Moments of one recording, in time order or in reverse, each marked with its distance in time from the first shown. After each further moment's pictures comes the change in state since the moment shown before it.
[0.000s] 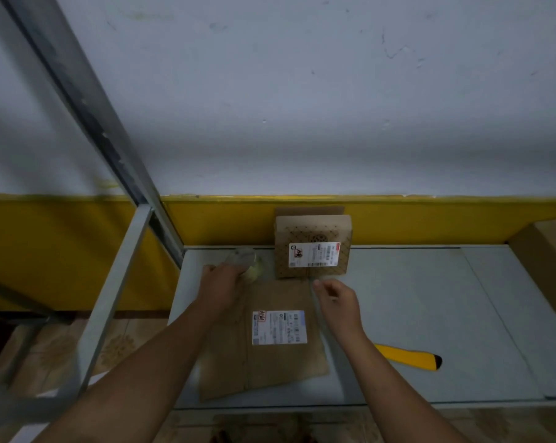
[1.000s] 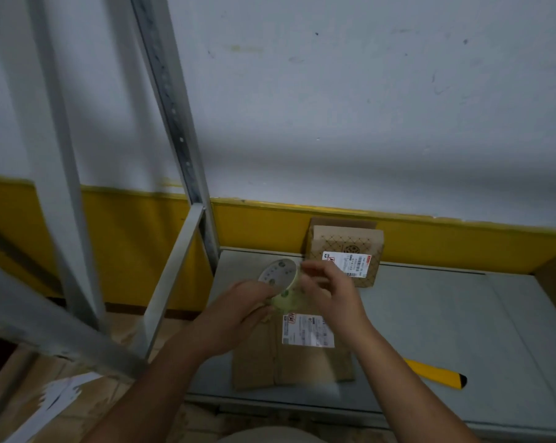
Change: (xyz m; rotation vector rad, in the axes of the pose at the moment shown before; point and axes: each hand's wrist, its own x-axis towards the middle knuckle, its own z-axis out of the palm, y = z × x) left_hand -0.130 0.007 -0.106 -0.254 0.055 0.543; right_hand -0.060 -0.136 0.021 0.083 -0.285 -0.313
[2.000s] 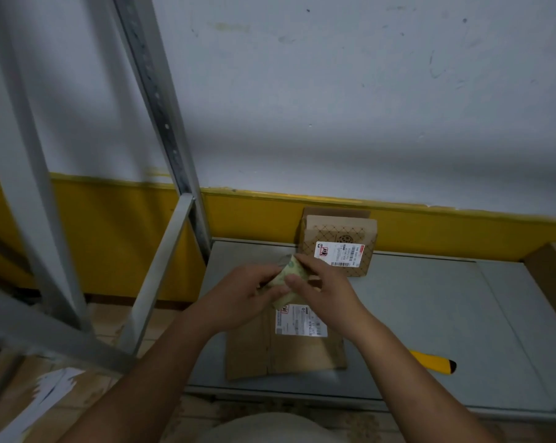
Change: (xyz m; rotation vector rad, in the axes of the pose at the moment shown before) left_hand 0.041 0.049 -0.020 -0.303 -0.154 -0.129; right_hand -0.001 -0.001 -0.010 -0.100 -0.208 0.038
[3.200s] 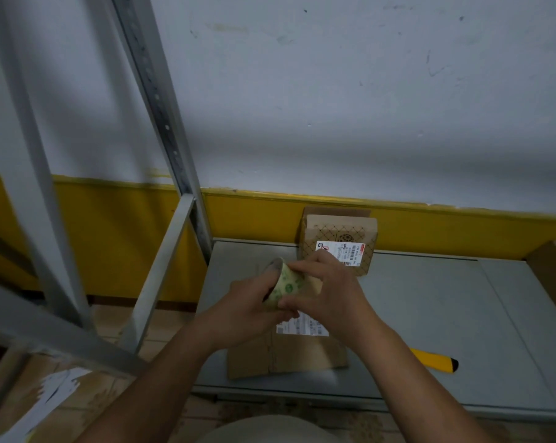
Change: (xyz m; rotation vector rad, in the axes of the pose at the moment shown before) left_hand -0.015 -0.003 0.016 -0.187 -0.051 -0.084; right_hand -0.017 -0.031 -0.006 -0.228 0.126 -0.154
